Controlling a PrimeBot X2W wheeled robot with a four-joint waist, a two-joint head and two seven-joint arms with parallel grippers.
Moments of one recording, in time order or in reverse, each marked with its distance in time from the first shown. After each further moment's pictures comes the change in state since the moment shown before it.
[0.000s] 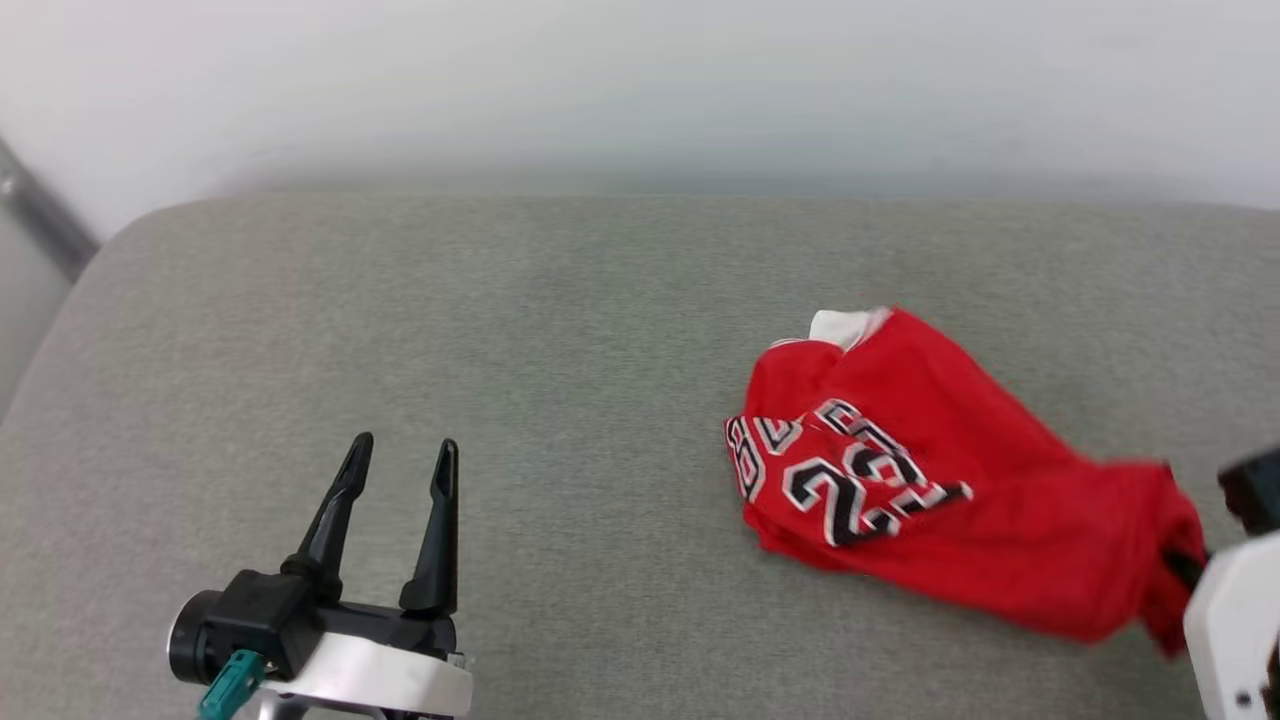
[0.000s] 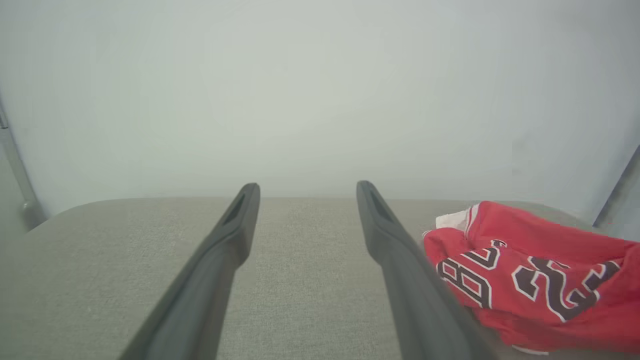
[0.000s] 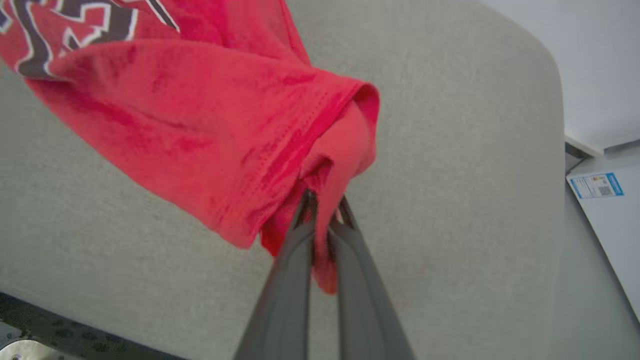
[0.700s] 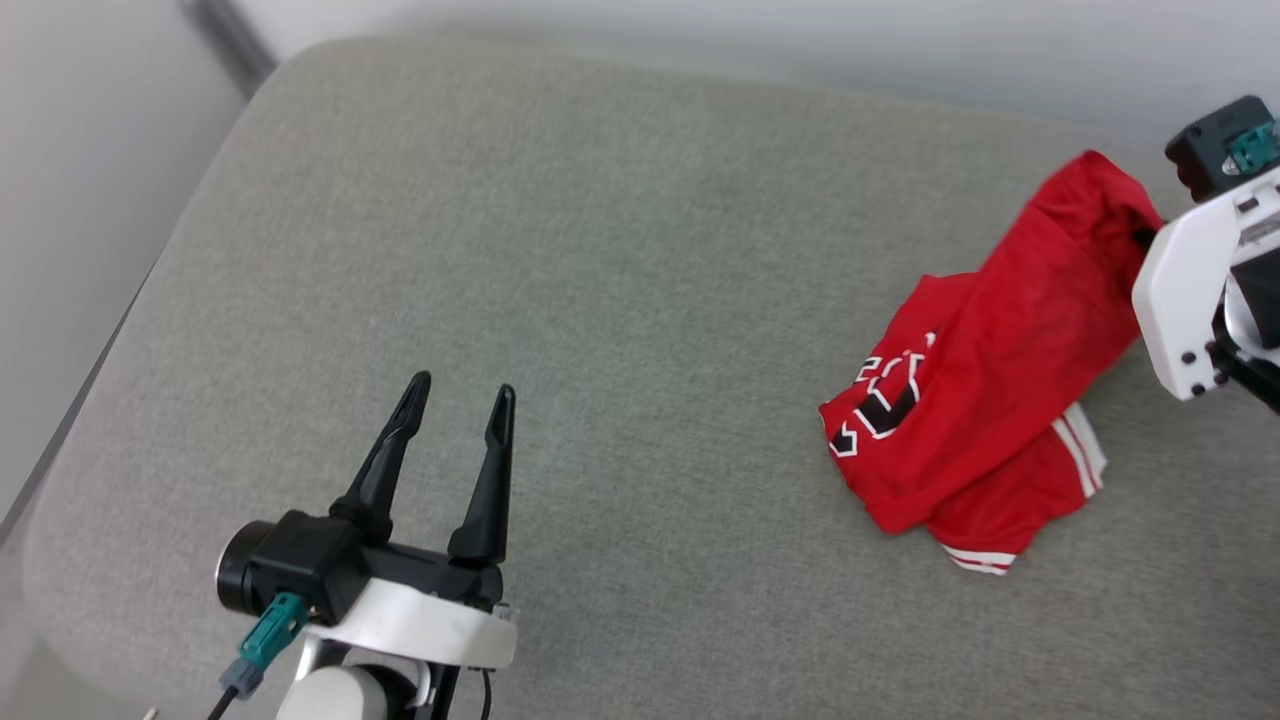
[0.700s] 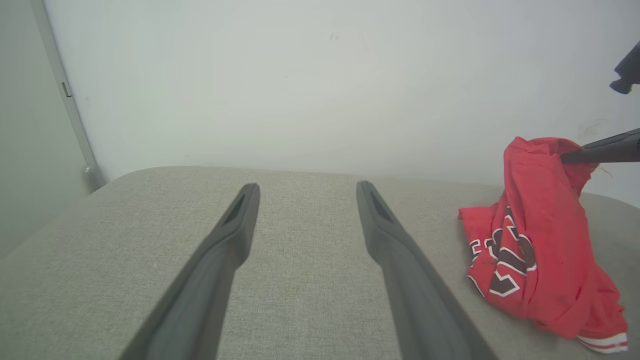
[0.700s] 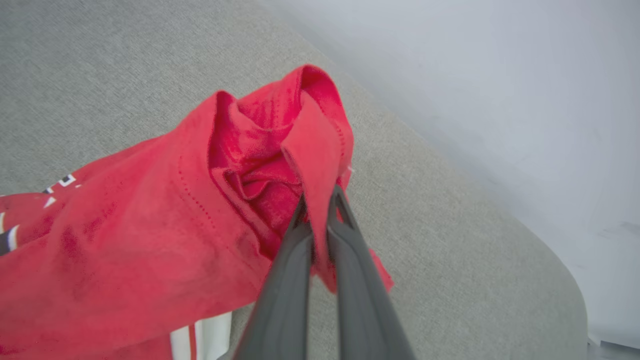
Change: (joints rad) left arm -0.117 0.000 -0.091 0.030 -0.023 0.000 0.000; right arm -0.726 -0.037 0.396 0.568 -0.007 0.000 -0.171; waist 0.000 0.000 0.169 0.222
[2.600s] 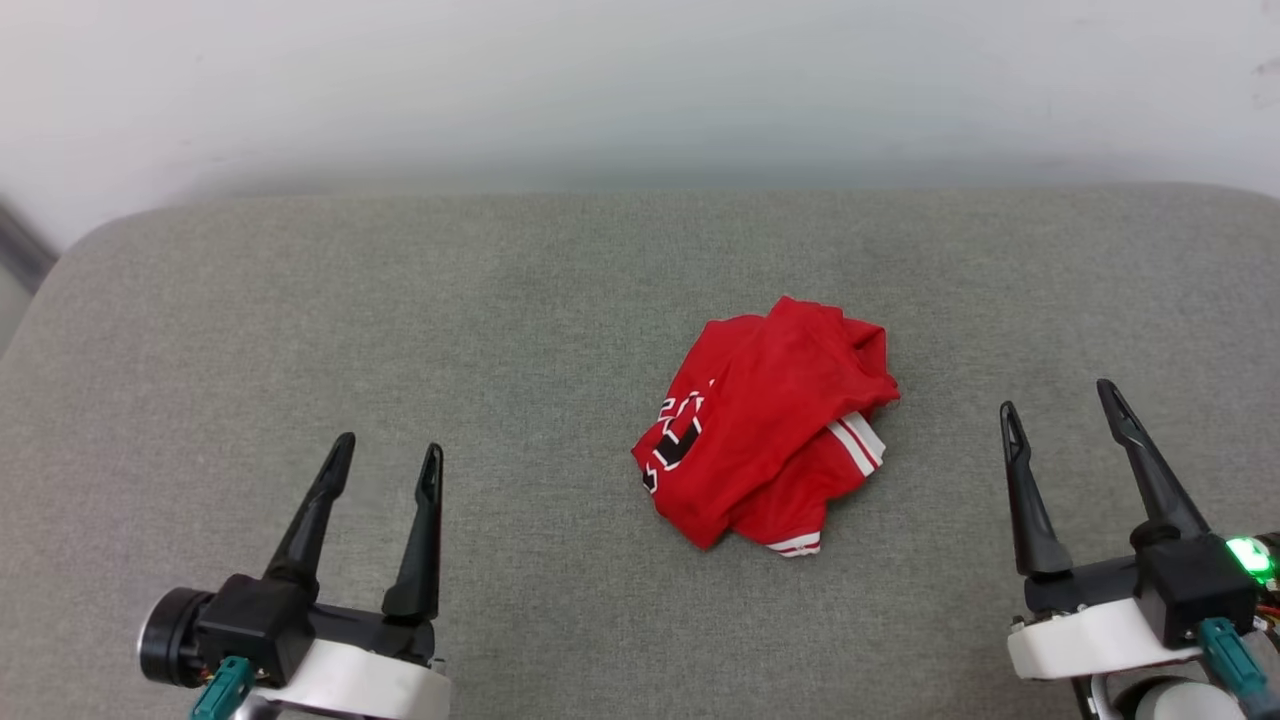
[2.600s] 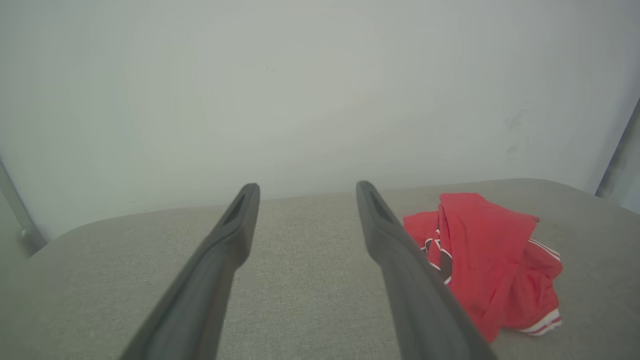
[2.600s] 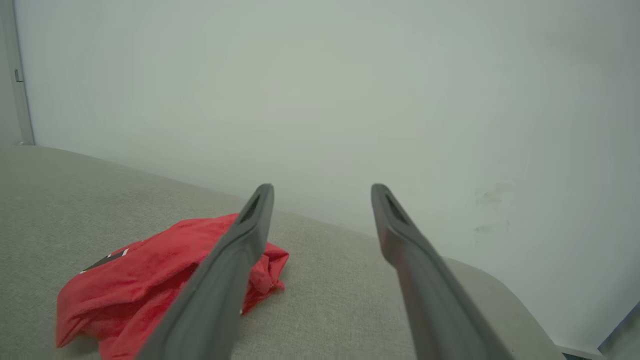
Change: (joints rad) left arm 0.127 0.064 0.080 -0.056 0.061 0.023 0.000; right arm 0.742 0.540 -0.467 -0.435 -0.534 0.000 -0.904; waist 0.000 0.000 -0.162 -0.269
